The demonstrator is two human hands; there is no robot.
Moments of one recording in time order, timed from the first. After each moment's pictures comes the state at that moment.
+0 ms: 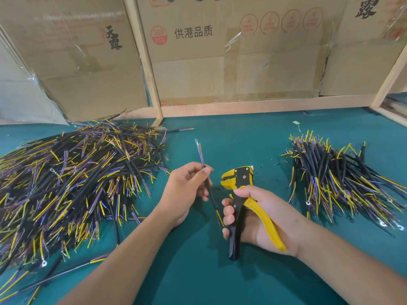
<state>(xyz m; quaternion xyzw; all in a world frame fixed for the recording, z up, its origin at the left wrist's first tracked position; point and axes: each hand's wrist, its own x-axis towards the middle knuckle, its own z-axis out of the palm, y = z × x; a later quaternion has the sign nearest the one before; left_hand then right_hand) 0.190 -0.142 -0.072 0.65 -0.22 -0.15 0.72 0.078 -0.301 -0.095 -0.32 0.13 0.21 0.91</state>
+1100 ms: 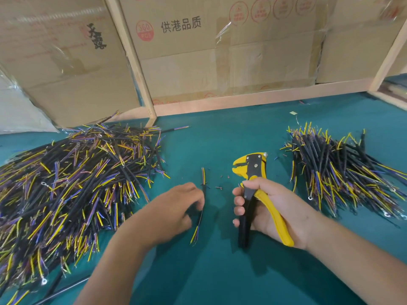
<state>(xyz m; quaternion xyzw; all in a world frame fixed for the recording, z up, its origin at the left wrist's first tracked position) 0.182 -0.089 -0.030 0.84 -0.51 -0.12 0.12 0.073 -0.306 -0.075 -0.39 0.16 0.12 0.90</state>
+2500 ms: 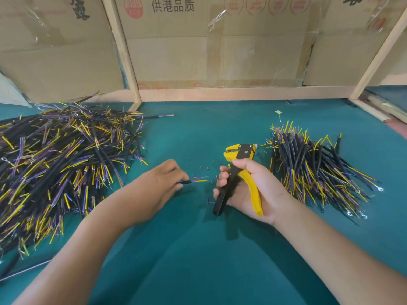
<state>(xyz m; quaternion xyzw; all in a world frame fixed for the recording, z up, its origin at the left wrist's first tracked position) 0.175 -0.107 -0.026 0.84 -0.52 -0.05 0.13 0.073 -0.323 -0.053 -0.31 0.19 0.07 0.93</state>
